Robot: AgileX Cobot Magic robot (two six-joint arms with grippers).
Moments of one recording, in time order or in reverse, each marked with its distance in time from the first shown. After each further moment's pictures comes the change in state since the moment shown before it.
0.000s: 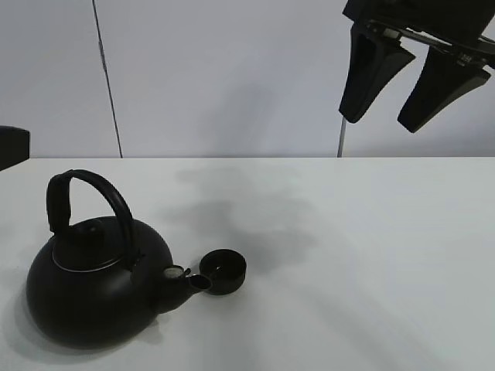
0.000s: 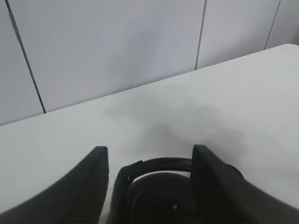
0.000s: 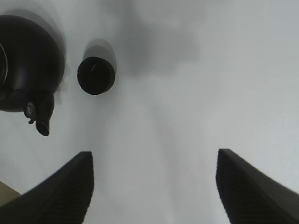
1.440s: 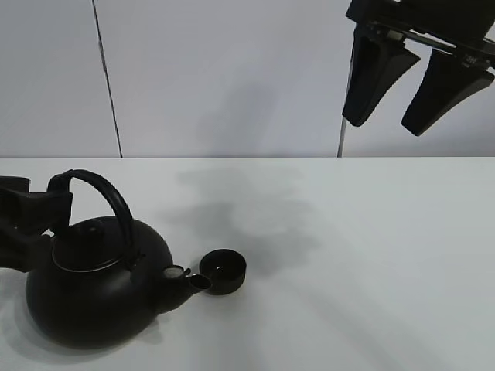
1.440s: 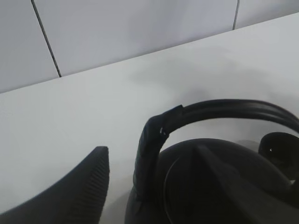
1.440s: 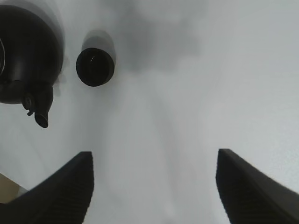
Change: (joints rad) left arm 0.000 0.605 0.039 -0.134 -0.596 0.119; right arm 0.000 0.000 0.000 -0.004 0.027 0.000
